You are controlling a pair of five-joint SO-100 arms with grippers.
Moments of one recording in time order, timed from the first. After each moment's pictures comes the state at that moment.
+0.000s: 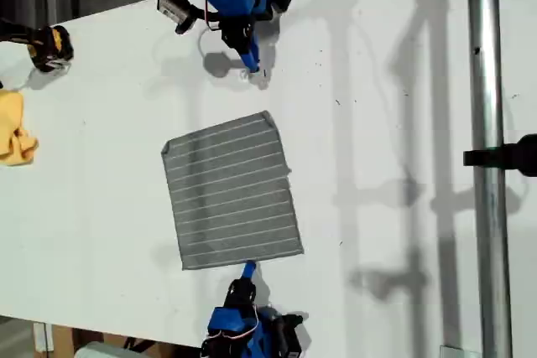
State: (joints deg) arm 0 -16.5 198.8 178.4 74.0 -56.3; arm 1 6.4 188.5 165.7 81.7 86.3
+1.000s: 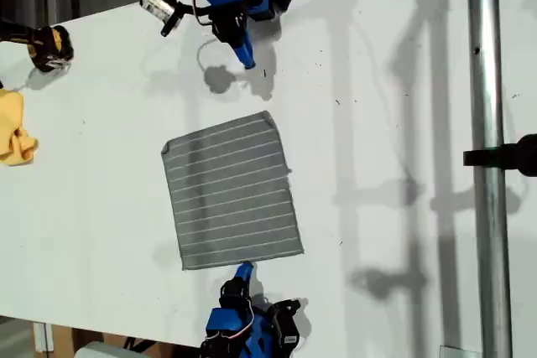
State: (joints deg) arm 0 -20.0 198.8 178.4 74.0 -75.2; arm 1 -0.2 172.1 143.8 77.8 83.8
